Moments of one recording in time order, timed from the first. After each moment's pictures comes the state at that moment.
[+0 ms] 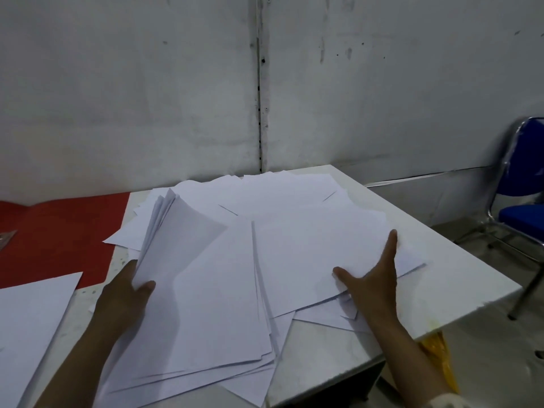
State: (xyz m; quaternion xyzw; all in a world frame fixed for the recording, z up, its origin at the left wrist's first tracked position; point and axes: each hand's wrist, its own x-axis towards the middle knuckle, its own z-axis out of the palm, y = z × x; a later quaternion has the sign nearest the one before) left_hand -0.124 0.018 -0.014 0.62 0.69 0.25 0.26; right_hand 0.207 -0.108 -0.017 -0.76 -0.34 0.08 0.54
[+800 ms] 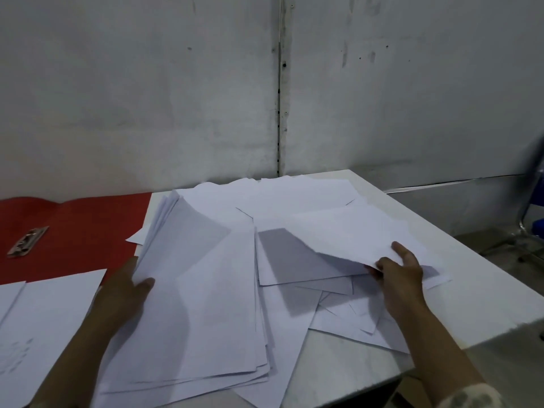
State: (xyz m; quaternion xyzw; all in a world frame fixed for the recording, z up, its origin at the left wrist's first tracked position) left_hand -0.145 0.022 0.002 0.62 0.70 0.27 0.24; right_hand 0.231 -0.082 -0.003 -0.60 -0.11 0.31 0.72
